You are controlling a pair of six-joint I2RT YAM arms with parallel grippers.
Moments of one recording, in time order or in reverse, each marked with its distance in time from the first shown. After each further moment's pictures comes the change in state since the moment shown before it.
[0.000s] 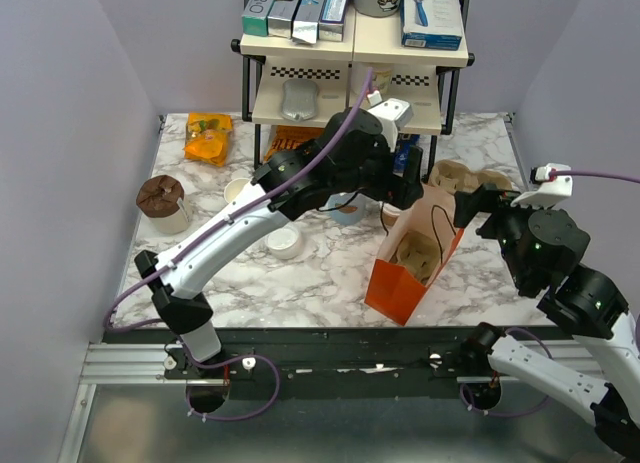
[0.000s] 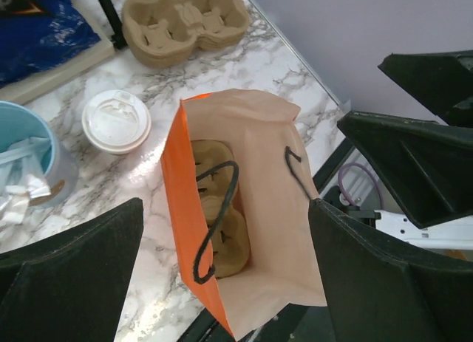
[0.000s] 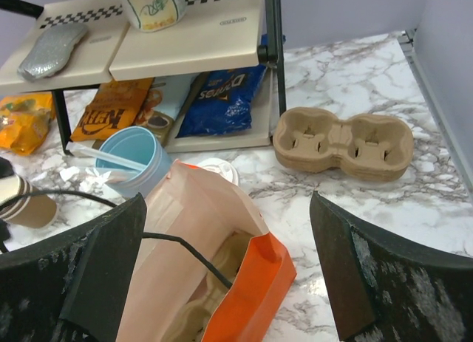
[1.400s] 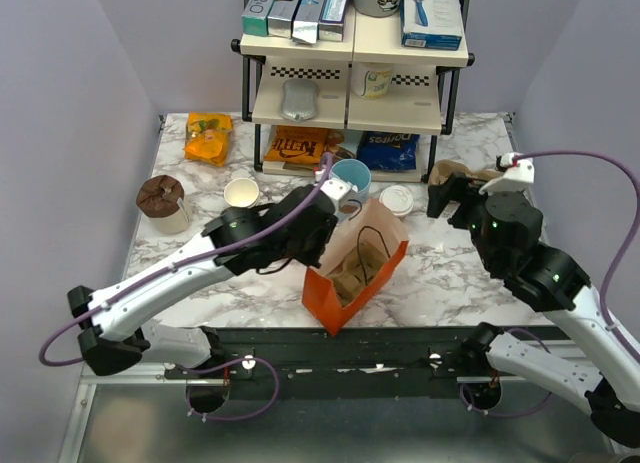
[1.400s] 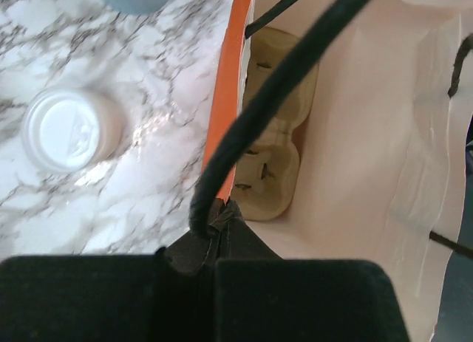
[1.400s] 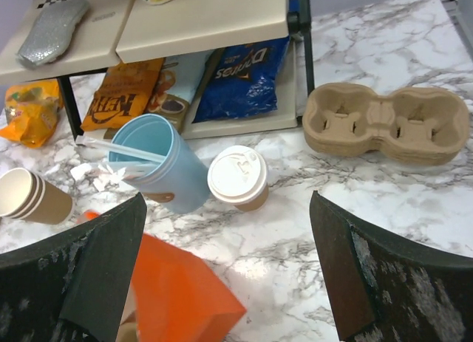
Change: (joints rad) left arm -0.080 -0.406 -0.608 -0.178 -0.223 0.011; right arm -0.009 0.103 -0.060 0.078 -0.031 0.118
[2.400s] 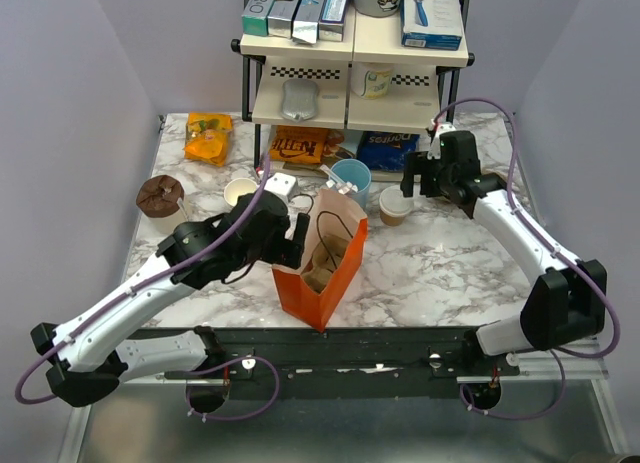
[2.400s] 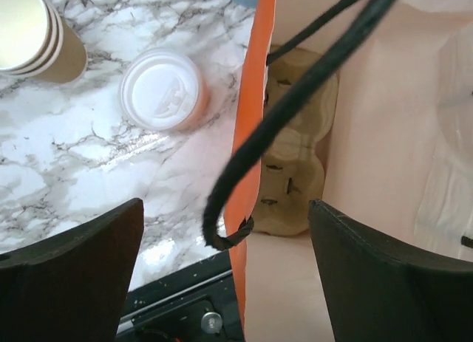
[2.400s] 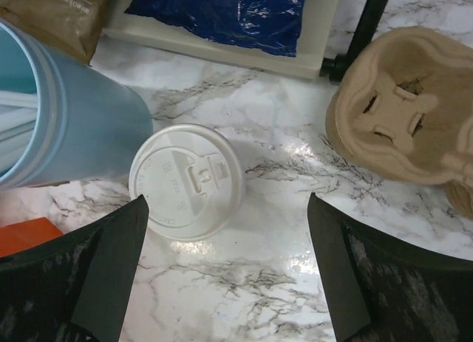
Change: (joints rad) left arm 0.134 -0.256 -0.187 -0.042 -0.121 -0.047; right arm -0.462 0.655 0.064 0.170 -0.675 -0.300
